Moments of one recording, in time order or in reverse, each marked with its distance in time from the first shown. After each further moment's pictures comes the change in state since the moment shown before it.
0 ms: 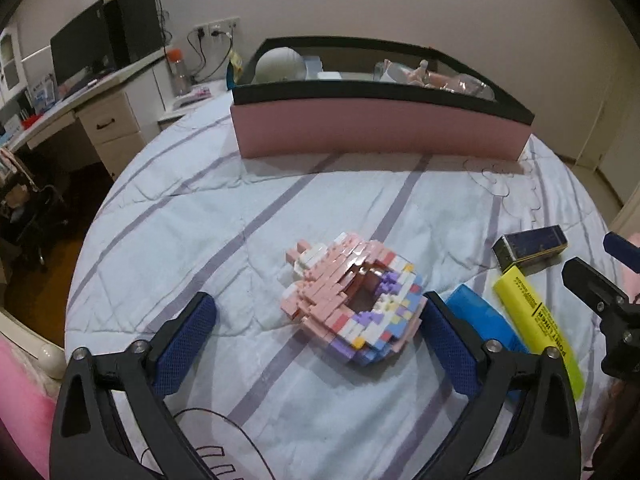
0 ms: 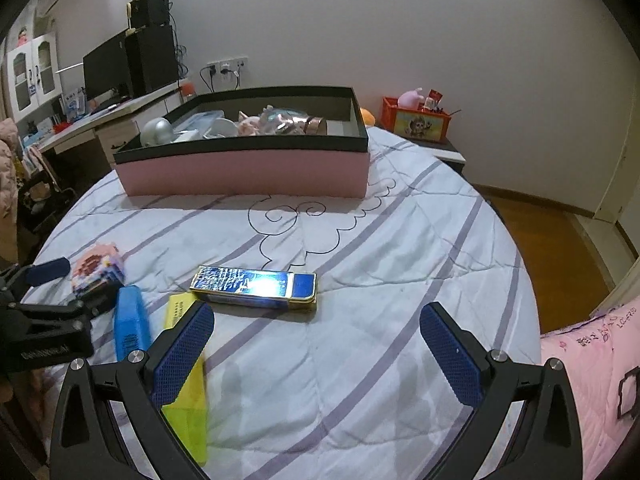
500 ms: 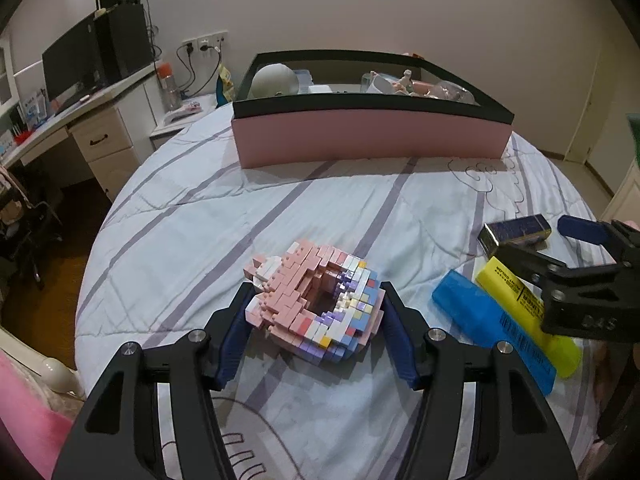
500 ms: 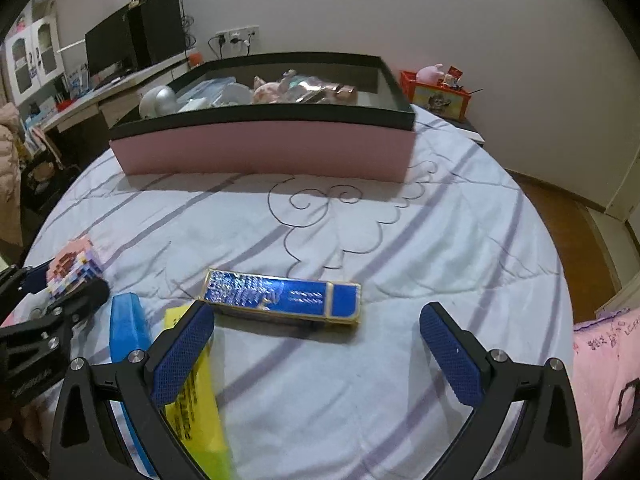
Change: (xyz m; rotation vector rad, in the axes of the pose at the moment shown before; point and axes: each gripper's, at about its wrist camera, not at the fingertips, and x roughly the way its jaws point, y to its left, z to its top) left arm -0.017 0.006 -0.009 0.043 -0.041 -0.032; right arm 0.038 0.020 0.015 -0.034 0.121 0.025
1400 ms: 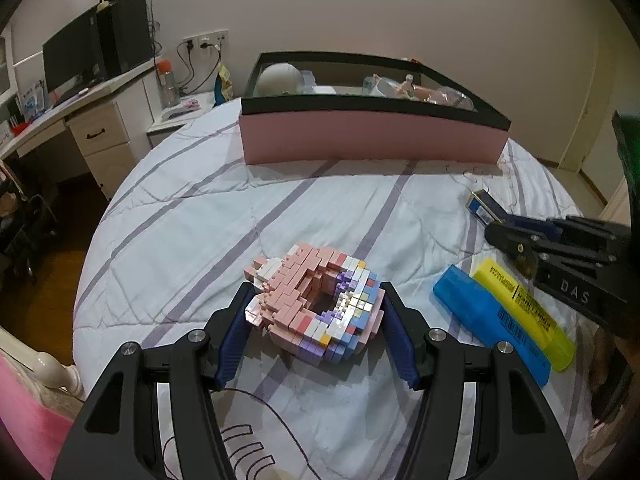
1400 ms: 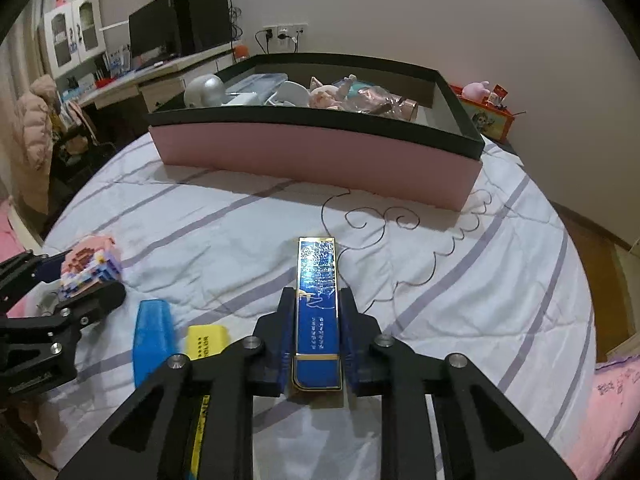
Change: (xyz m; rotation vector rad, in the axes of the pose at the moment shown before) left arm -0.004 0.007 -0.002 -0.027 -0.011 -0.033; right arm 0.003 0.016 0.006 -0.106 -0.027 0.125
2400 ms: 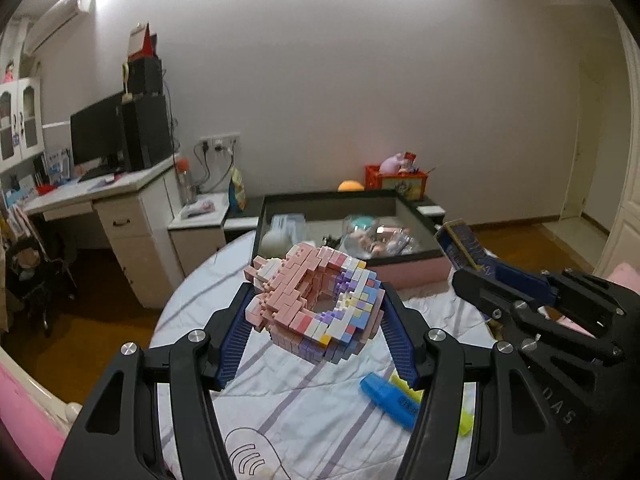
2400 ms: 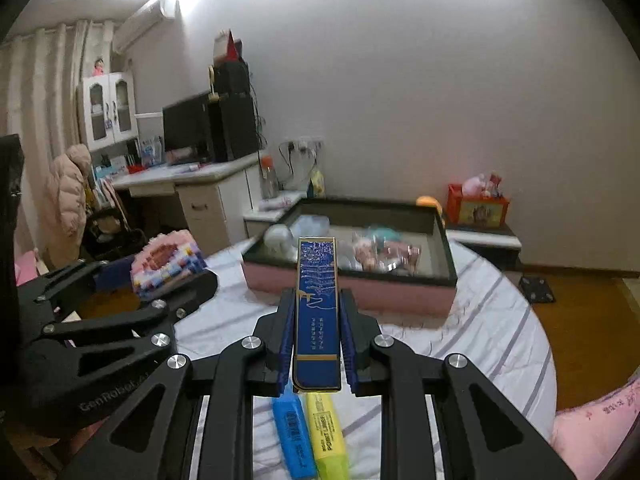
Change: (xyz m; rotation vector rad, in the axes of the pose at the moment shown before) left arm -0.125 -0.039 0.041 0.039 -0.363 0.063; right arm -0.131 0.045 0.014 0.004 -0.419 0.049
